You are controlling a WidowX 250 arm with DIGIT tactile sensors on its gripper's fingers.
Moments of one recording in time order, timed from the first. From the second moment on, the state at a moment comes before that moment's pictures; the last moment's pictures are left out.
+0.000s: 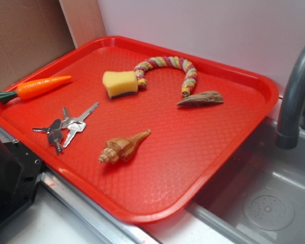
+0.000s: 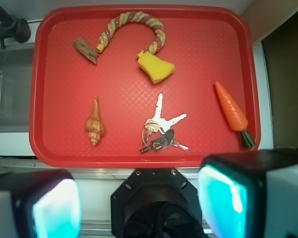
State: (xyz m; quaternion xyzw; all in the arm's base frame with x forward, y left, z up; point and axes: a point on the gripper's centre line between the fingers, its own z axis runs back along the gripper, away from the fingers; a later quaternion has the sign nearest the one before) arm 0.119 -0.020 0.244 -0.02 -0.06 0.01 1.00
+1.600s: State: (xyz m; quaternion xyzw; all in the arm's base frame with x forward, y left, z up) arm 0.129 0.093 0.137 0.07 -0.07 -0.12 0.99
